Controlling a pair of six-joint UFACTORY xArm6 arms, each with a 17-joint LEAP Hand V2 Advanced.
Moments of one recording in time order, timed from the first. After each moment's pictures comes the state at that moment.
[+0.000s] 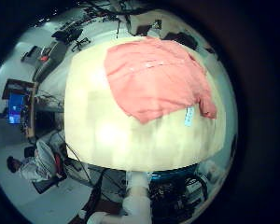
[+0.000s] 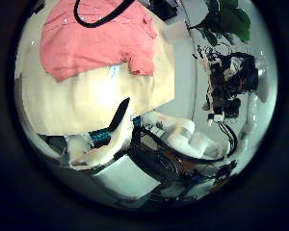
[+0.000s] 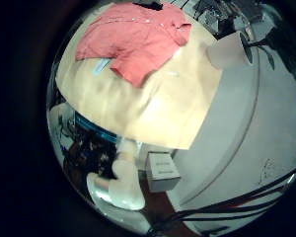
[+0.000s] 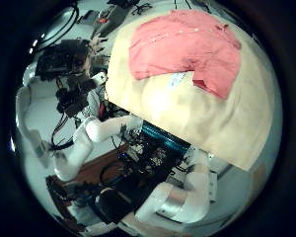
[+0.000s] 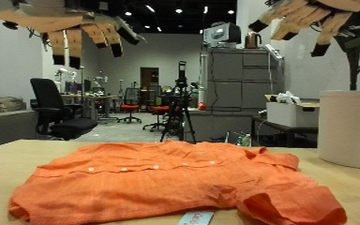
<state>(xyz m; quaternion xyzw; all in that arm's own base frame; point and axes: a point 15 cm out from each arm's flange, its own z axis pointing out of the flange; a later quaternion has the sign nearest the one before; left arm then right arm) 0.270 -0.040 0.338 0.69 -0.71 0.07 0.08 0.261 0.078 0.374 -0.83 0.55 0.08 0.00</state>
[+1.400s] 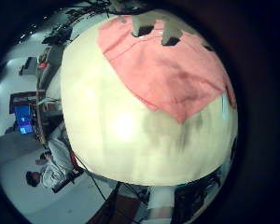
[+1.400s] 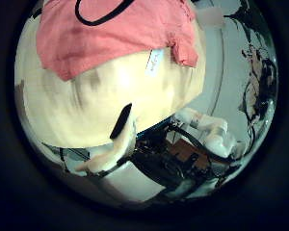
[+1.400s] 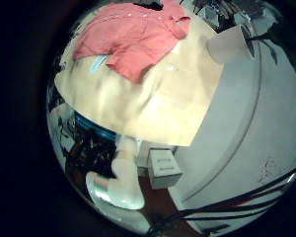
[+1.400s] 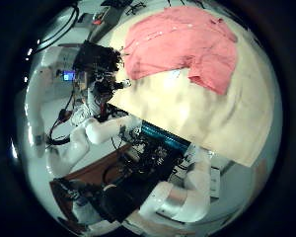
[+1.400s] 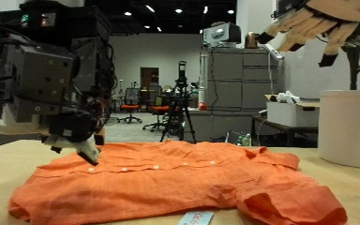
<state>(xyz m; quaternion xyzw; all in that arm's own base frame) 0.299 -0.007 0.202 0.66 -0.74 -0.07 0.07 0.266 0.069 0.360 -0.82 0.57 0.10 -0.02</state>
